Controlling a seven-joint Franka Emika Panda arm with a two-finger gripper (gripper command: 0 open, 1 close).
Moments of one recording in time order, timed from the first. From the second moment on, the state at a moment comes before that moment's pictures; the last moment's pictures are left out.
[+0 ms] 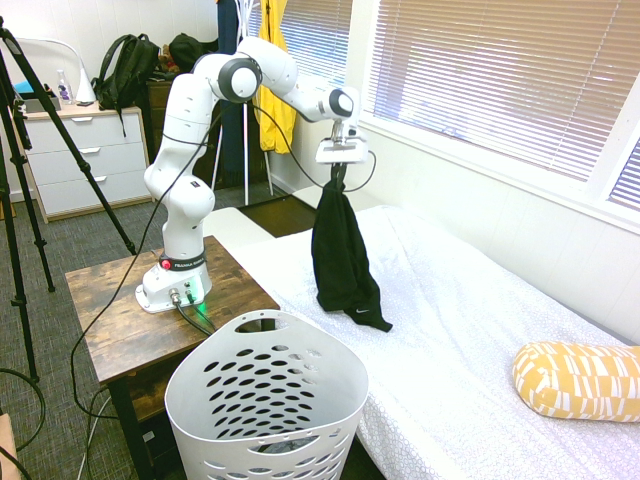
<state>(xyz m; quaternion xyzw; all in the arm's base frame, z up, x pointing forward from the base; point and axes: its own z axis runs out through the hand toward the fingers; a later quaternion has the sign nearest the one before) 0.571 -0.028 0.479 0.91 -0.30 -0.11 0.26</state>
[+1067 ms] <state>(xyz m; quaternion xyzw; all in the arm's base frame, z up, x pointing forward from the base) 0.377 -0.248 0.703 0.82 -0.39 -0.21 0.37</state>
